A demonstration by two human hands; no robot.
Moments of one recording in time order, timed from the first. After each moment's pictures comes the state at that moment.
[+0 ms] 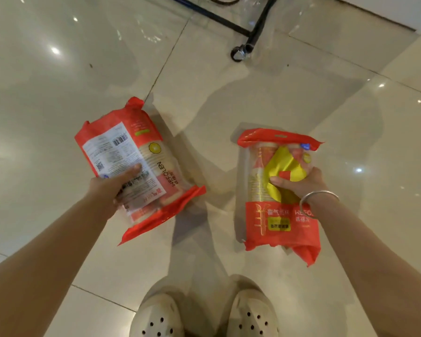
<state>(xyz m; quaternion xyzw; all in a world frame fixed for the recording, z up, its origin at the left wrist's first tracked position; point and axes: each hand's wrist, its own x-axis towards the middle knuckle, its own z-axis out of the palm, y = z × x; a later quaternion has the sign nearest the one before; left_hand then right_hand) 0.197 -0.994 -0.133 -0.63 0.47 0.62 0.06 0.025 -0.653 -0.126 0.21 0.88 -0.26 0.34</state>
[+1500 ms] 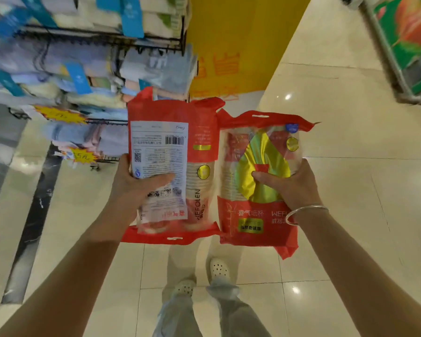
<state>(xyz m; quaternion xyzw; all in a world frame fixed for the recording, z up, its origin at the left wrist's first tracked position) 0.099 -0.911 0.636 -0.22 0.70 0.68 0.06 0.084 -0.616 0.656 0.23 0.82 -0.52 0.06</state>
